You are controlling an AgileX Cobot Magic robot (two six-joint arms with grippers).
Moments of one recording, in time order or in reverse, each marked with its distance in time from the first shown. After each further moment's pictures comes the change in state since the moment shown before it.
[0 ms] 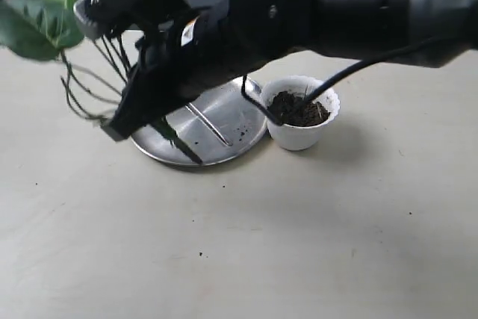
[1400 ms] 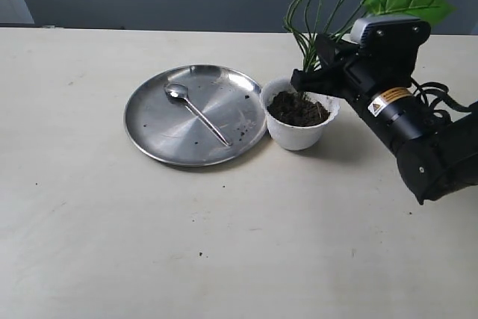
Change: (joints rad) left arm 0.000 0.000 0.000 0.000 0.000 0.000; right arm -0.458 0.097 0.728 -0.311 -1.534 0.648
